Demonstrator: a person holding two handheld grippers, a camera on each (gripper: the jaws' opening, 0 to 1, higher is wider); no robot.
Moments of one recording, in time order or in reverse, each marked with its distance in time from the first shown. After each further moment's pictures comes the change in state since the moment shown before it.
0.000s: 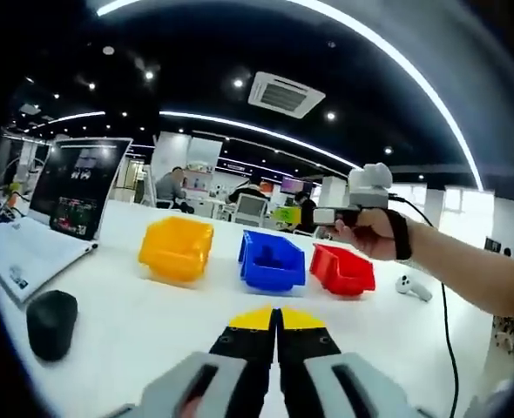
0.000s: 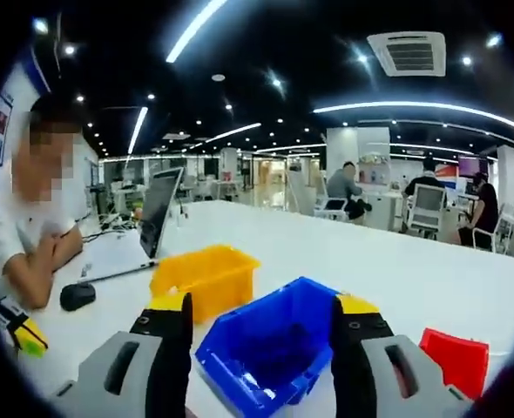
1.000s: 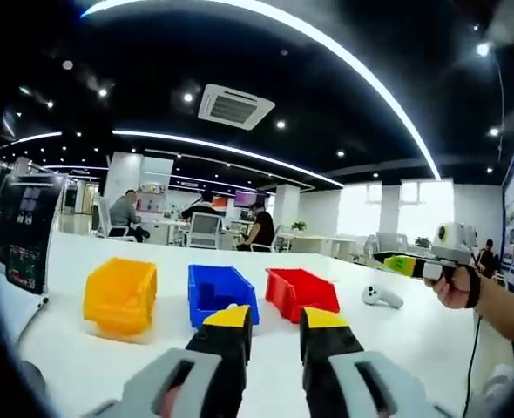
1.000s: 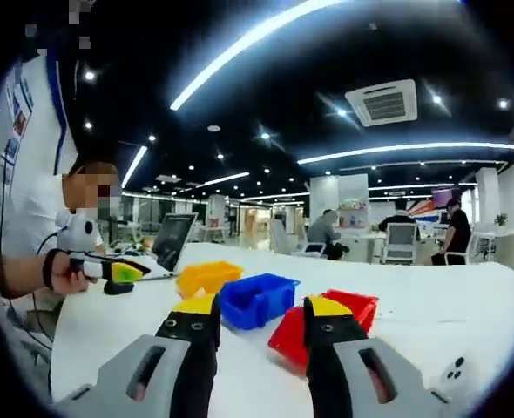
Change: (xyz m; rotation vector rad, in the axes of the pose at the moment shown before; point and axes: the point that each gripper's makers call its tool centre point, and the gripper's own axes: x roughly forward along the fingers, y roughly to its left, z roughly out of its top) left arm 0.040 -0.061 0.039 0.117 -0.051 -0.243; right arm -0.270 -0.005 -0.041 0.007 -0.251 -0.133
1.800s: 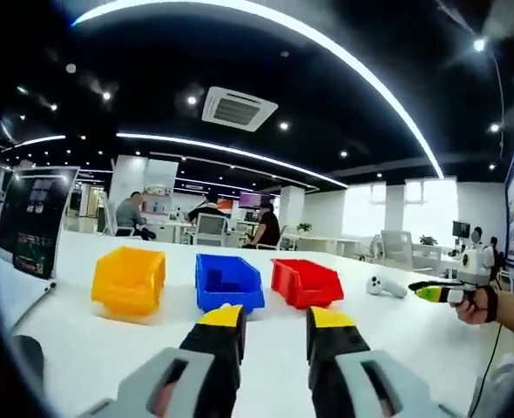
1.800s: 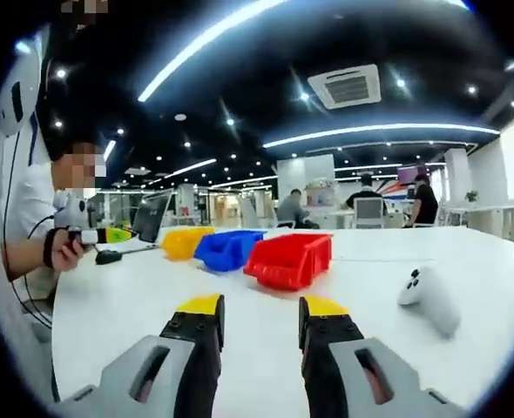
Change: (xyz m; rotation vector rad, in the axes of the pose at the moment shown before) left arm -0.019 0.005 -0.023 0.013 -0.018 0.047; right arm -0.067 -0.013 -0.069 0.031 0.093 -0.113
